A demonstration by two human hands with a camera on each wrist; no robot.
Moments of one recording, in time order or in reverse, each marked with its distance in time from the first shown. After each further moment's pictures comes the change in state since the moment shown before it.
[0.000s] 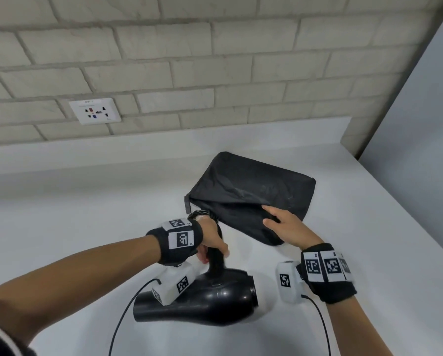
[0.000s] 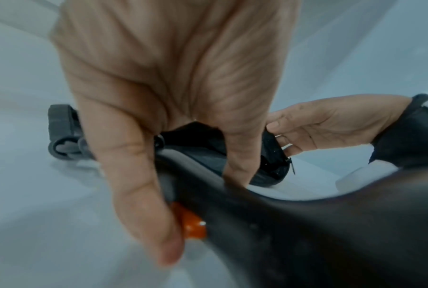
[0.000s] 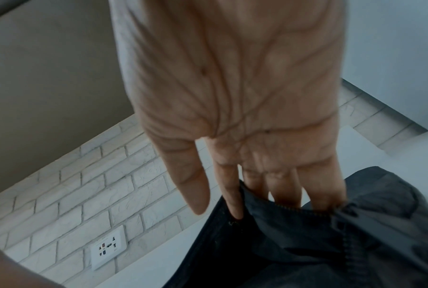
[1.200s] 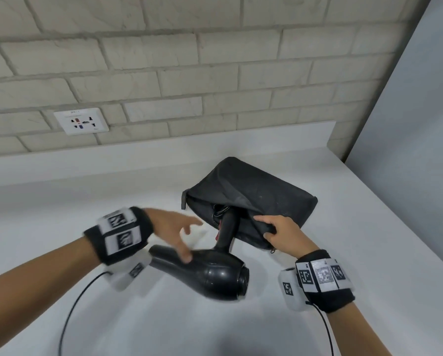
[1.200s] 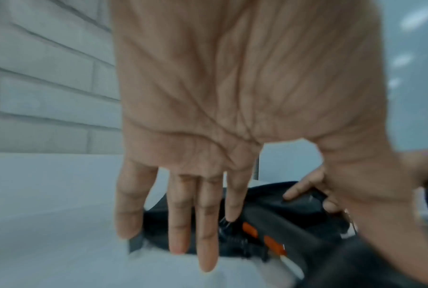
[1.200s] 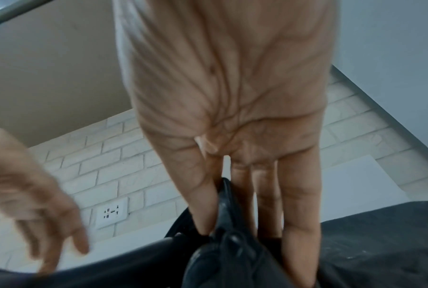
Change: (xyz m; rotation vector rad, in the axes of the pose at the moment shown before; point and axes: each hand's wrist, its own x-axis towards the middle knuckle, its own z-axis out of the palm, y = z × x) left_hand -0.028 -0.028 -0.061 0.503 -0.051 0.282; right_hand -0.002 0.014 -0.002 -0.167 0.103 -0.100
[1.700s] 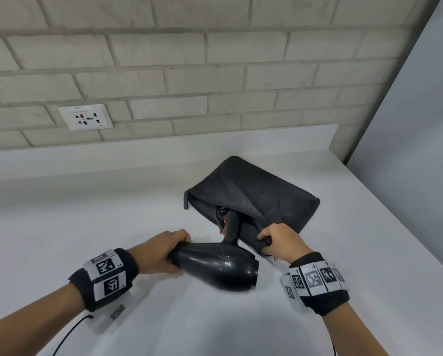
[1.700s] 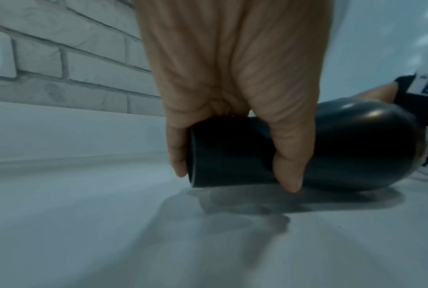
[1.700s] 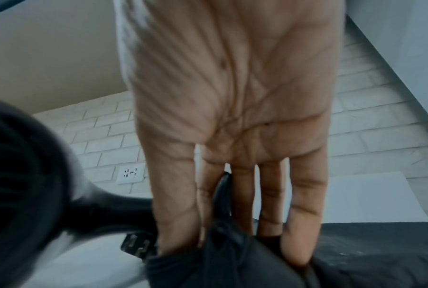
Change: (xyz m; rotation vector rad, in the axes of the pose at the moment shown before) left_hand 0.015 -0.051 0.076 -0.164 0.448 0.302; right_hand 0.003 -0.006 0.014 -0.310 -0.110 0.096
